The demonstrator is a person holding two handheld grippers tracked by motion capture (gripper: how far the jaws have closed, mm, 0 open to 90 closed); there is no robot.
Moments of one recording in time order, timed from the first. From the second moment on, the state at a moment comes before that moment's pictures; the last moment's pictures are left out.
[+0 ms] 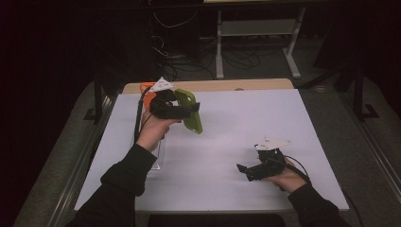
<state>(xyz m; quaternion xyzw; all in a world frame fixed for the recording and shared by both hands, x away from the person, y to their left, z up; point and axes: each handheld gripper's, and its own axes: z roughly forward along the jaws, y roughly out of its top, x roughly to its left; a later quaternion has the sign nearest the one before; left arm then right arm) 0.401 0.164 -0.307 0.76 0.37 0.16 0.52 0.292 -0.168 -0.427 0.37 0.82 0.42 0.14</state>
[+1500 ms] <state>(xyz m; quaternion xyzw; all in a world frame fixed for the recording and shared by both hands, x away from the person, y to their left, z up) 0.469 0.242 -0.347 0.67 0.55 0.35 0.36 0.275 -0.186 -0.438 0.37 0.82 0.40 0.15</state>
